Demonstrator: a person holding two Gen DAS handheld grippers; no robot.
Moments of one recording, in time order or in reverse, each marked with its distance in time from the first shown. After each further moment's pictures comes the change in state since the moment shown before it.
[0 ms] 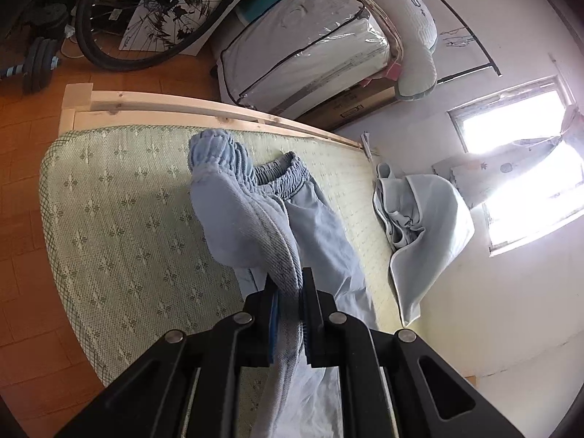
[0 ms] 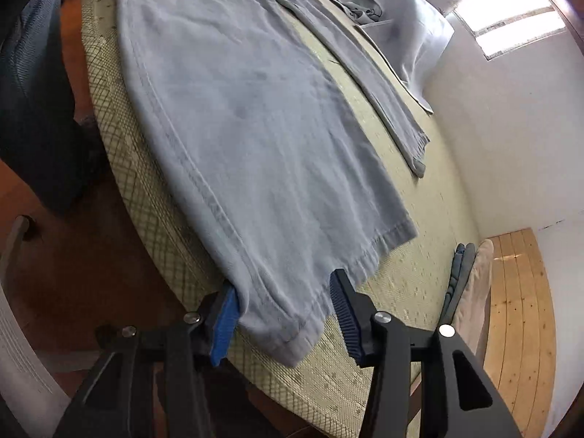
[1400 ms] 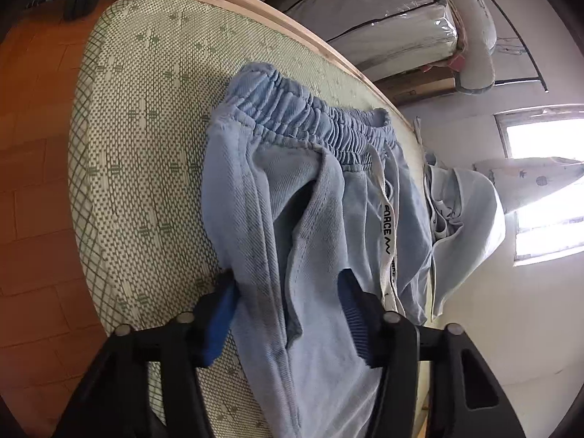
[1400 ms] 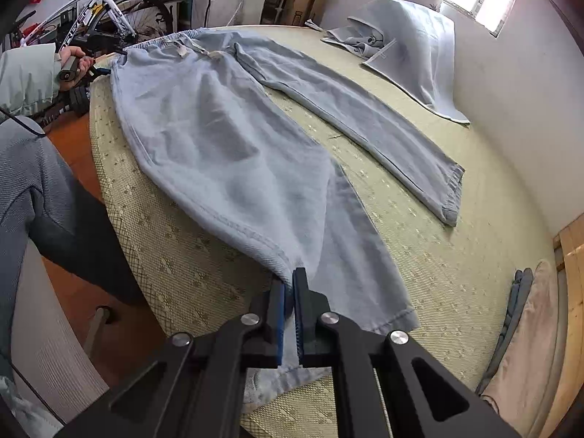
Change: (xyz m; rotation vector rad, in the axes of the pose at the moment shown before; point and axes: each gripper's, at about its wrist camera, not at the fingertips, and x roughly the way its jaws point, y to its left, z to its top) left arm 0.051 0.125 -0.067 -0.142 0.087 0.070; right arm -0.031 -0.093 0.070 0.223 -0.192 0.377
